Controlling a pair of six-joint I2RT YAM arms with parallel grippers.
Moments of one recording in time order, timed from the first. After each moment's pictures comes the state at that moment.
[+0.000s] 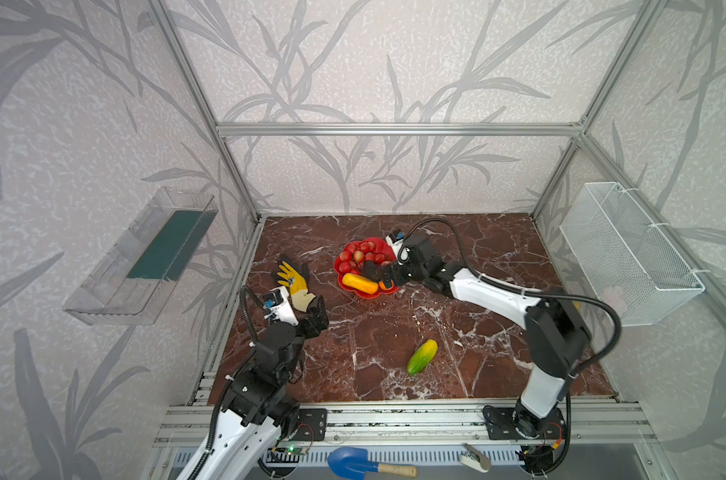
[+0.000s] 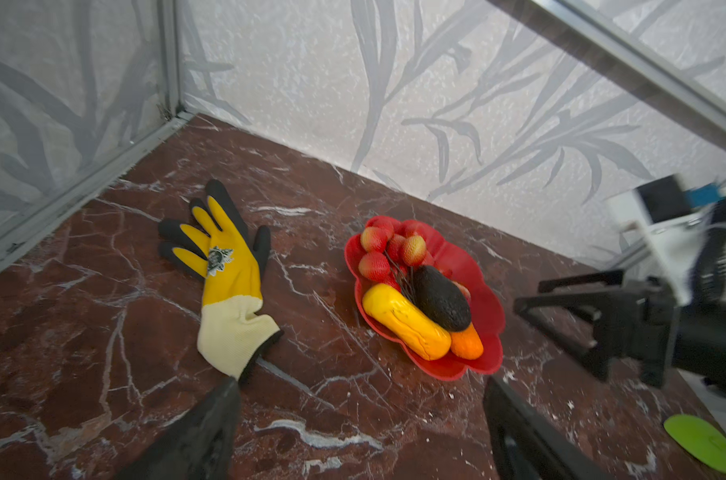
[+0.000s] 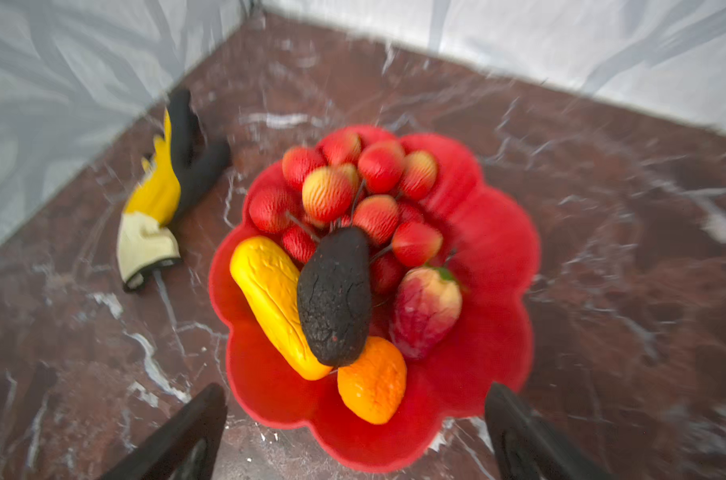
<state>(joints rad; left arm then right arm) -0.47 0.41 0.43 -0.34 -0.35 -0.52 0.68 1.70 1.24 -0.12 -0.04 0.19</state>
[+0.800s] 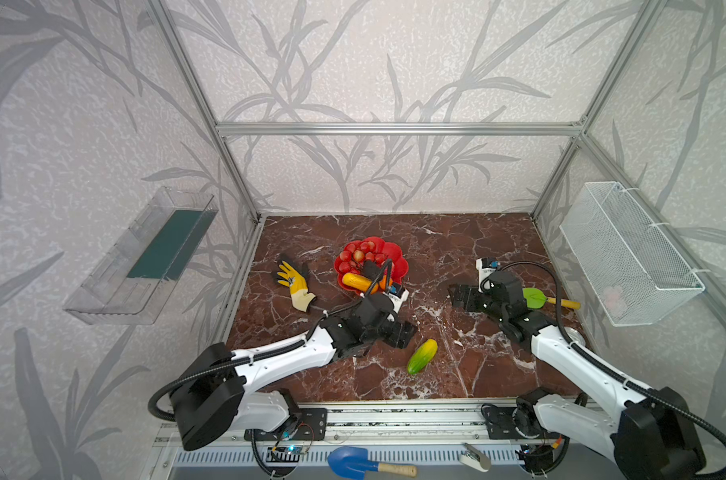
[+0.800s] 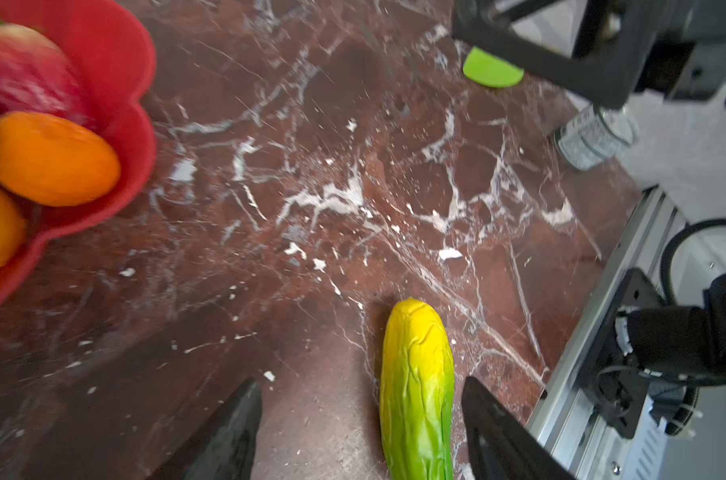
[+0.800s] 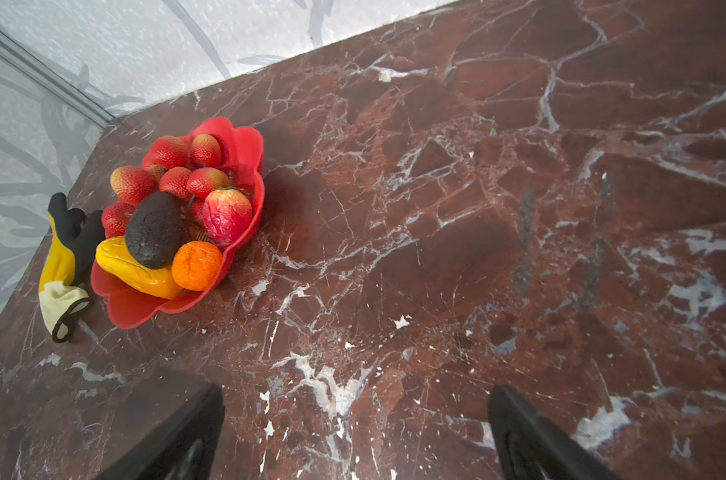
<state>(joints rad) -0.94 1.34 0.74 -0.11 0.05 -0.39 0.36 1.10 0.59 -0.10 -0.05 0.44</state>
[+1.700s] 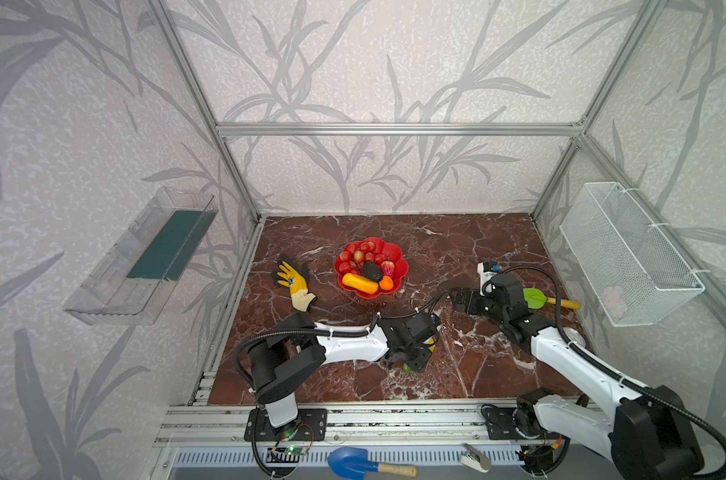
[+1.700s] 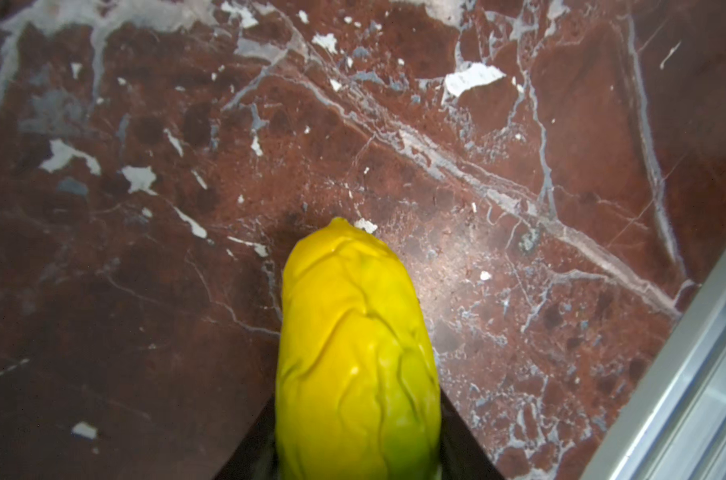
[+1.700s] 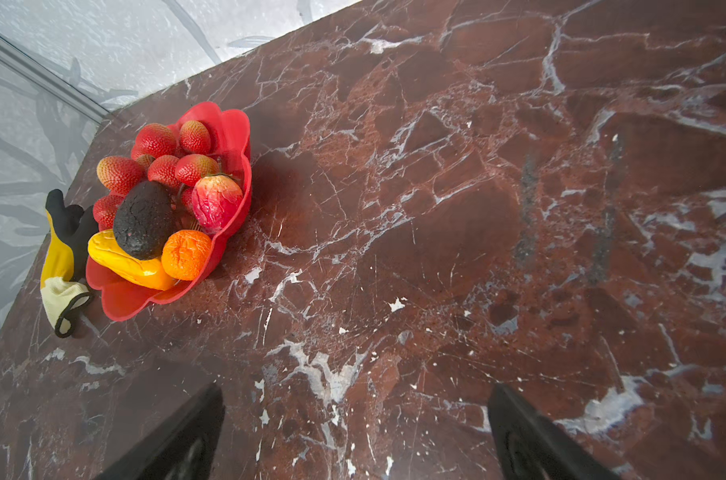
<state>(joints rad) -1.10 1.74 0.97 -0.30 0.03 -0.31 0.32 1.10 0.56 -0.09 -0.09 0.45</state>
